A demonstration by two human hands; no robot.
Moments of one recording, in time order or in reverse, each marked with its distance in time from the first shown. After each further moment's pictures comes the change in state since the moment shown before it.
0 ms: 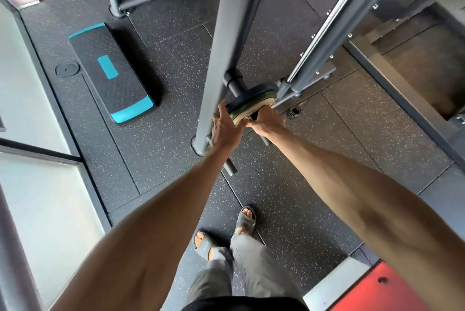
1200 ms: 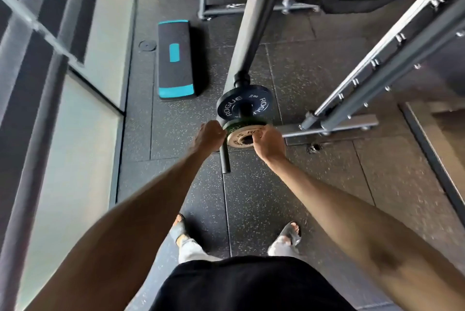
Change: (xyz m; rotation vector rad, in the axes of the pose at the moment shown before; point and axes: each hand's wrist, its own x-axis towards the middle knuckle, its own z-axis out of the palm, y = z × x) left_hand -0.097 0.046 0.033 0.138 0.289 -0.242; right_hand -0.045 0.101 -0.039 0.230 0.025 -0.448
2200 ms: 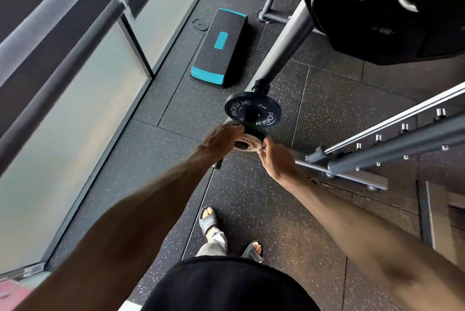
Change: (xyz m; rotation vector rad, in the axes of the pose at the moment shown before) left_hand -0.014 0.030 0.059 0.248 0.247 0.395; right_hand 0.047 0.058 -0.060 -0.490 -0.340 -0.648
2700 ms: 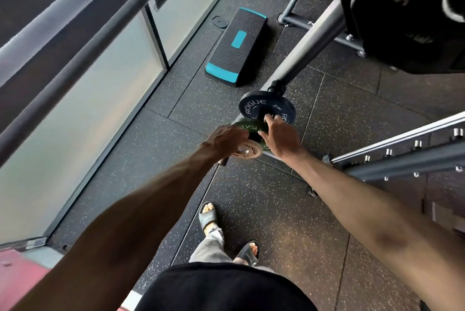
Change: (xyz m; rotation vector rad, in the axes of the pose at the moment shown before) left_hand -0.021 -0.009 -0.011 0.020 -0.141 -0.078; right_hand 0.050 -0.034 -0.032 -0.168 -0.013 -0.131
